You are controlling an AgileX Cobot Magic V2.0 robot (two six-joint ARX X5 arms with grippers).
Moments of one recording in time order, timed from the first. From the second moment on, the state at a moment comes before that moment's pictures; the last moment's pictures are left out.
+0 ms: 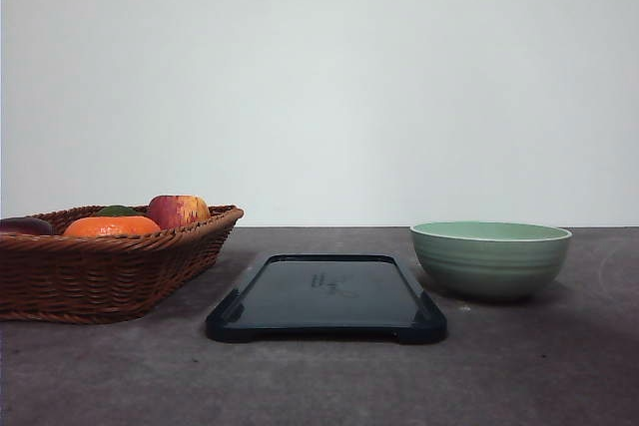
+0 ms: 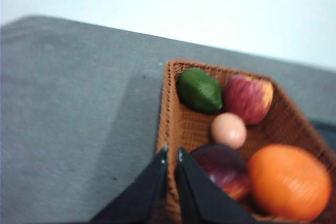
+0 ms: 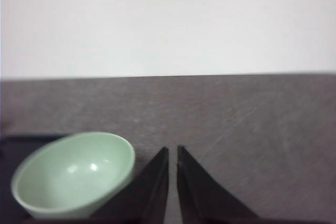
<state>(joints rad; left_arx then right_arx) -0.05 0.00 0.03 -0.14 -0.03 -0.24 0.13 0.00 0.02 0.01 0.05 0.12</state>
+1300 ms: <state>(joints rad) -0.05 0.52 0.76 -0.40 0.22 -0.34 0.14 0.63 0.69 -0.24 -0.26 0.21</state>
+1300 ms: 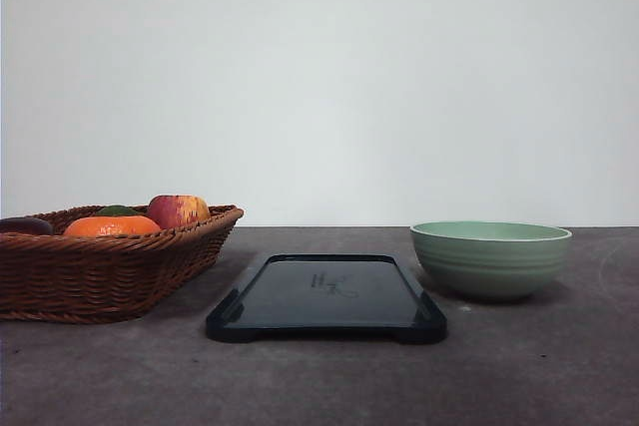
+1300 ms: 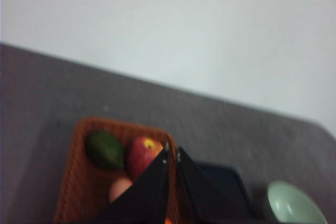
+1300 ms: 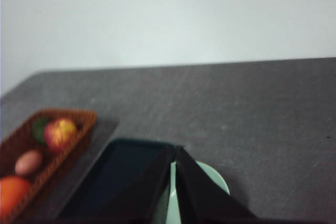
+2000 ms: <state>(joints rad) -0.15 0.98 1.03 -0.75 0.29 0.16 0.28 0.90 0.78 -0.49 -0.28 -0.13</state>
